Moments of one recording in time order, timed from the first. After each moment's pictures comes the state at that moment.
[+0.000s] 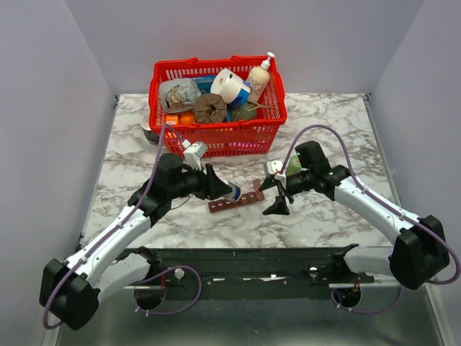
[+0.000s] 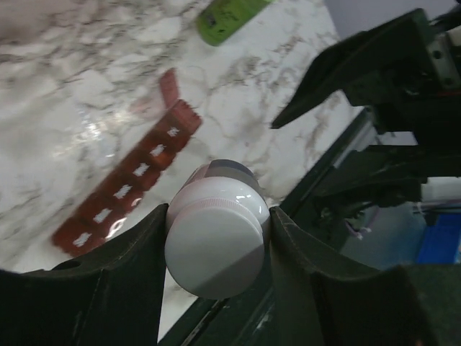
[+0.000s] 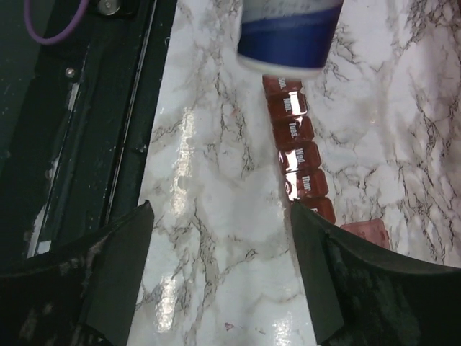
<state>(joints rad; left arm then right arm) -0.47 0.92 0.67 -0.19 0.49 -0.54 0.49 1.26 0.87 -0.51 -1.01 -0.82</state>
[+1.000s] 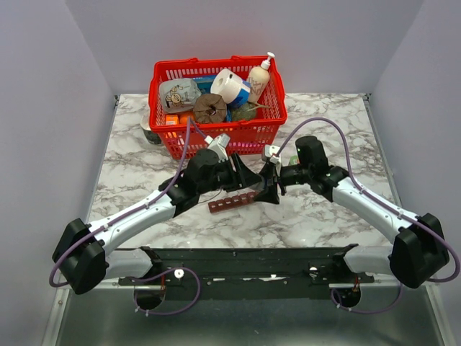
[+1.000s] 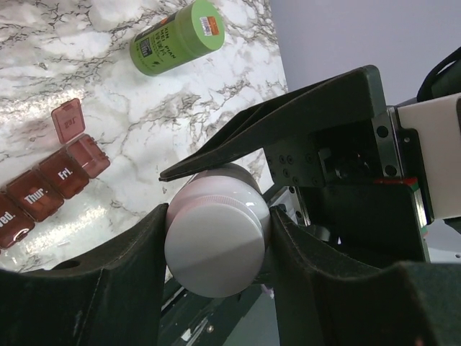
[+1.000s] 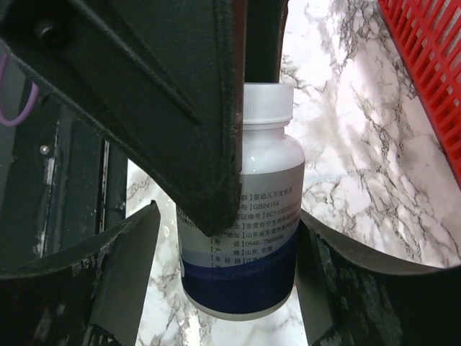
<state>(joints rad) -0.80 1.21 0.83 0.03 0.18 -0.96 0.54 1.27 0.85 -0.18 -0.91 -0.42</state>
